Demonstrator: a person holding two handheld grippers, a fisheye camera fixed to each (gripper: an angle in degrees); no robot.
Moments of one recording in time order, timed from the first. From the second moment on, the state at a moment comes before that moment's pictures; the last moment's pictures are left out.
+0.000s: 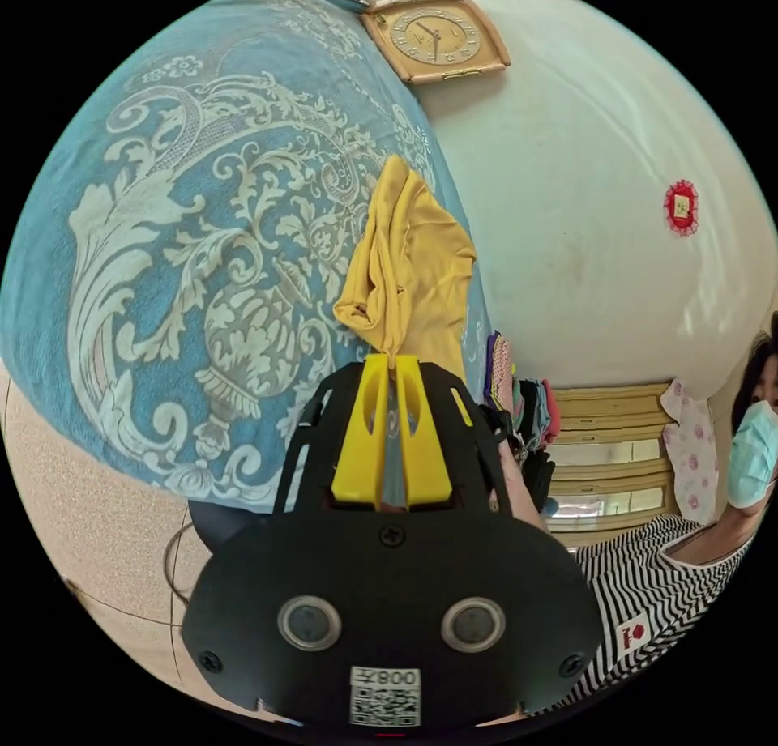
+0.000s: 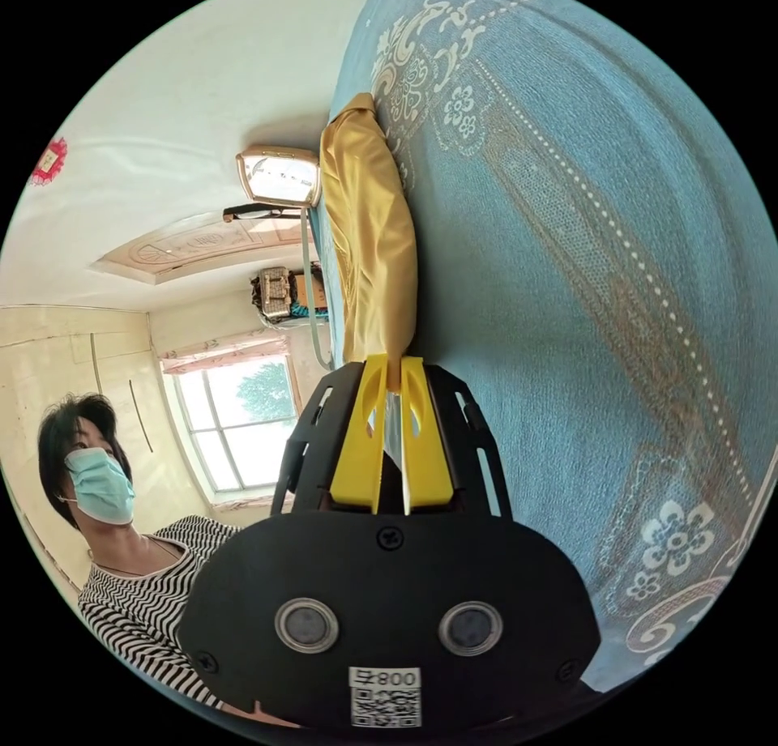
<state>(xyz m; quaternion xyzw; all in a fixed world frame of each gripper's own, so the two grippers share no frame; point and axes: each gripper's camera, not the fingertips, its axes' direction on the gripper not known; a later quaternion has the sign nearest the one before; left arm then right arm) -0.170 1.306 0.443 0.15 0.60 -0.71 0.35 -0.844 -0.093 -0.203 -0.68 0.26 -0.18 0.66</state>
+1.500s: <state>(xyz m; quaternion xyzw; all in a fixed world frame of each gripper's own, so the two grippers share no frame) -0.217 1.343 0.501 0.11 0.60 -0.64 0.46 -0.849 0.232 -0.156 -0.79 0.26 -0.30 0.47</state>
